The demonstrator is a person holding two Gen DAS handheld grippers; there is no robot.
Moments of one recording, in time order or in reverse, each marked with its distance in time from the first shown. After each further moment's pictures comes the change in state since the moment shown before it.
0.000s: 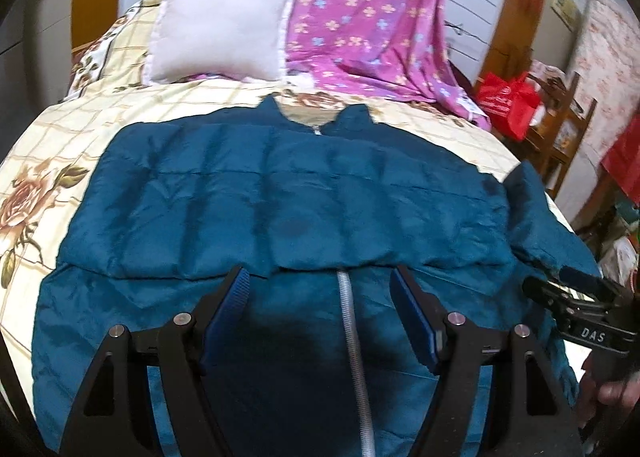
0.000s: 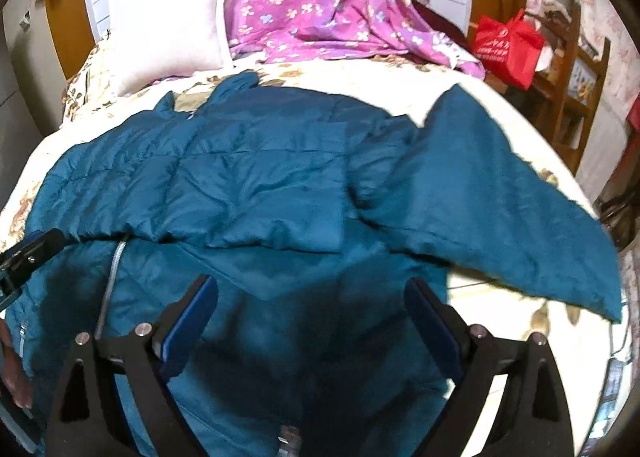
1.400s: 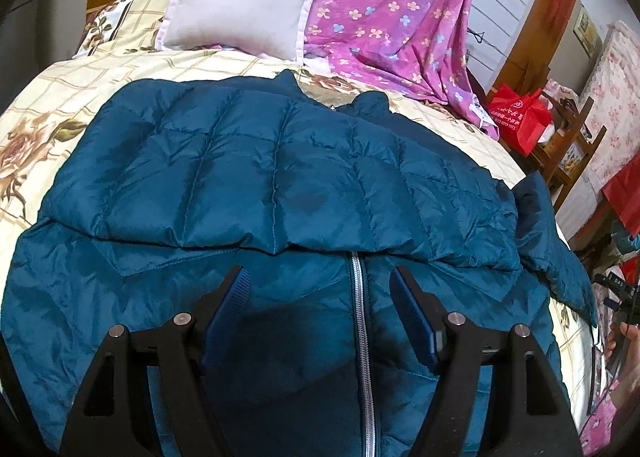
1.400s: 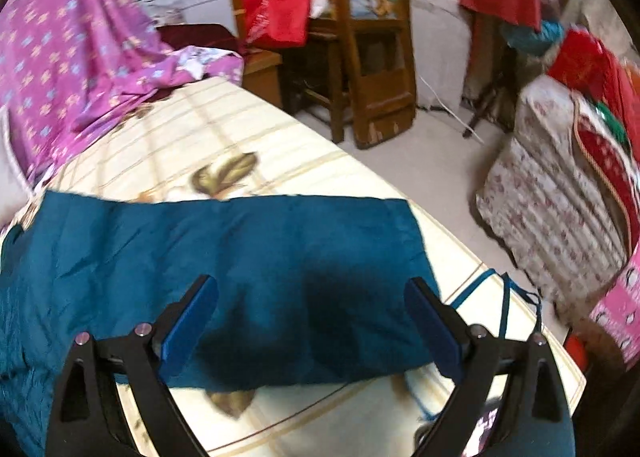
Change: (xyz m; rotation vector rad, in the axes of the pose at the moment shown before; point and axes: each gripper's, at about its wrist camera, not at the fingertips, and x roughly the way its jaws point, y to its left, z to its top) left arm 0.020 0.024 -0.013 -0.128 0.037 -0.018; right arm -0.013 -0.376 -0.020 0.551 -0.011 -0.329
